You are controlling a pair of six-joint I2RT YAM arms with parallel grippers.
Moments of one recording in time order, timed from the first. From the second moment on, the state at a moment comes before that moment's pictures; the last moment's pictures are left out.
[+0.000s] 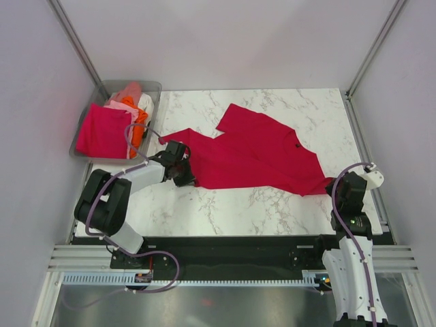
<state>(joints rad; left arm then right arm) -0.41 1.60 0.81 -0.27 0.09 -0.70 -0.12 0.47 0.41 -0.42 0.29 0.66</state>
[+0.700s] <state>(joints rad) -0.12 1.48 1.19 -0.41 0.40 -0.69 -0.12 1.00 1.03 -0.42 0.04 0.61</state>
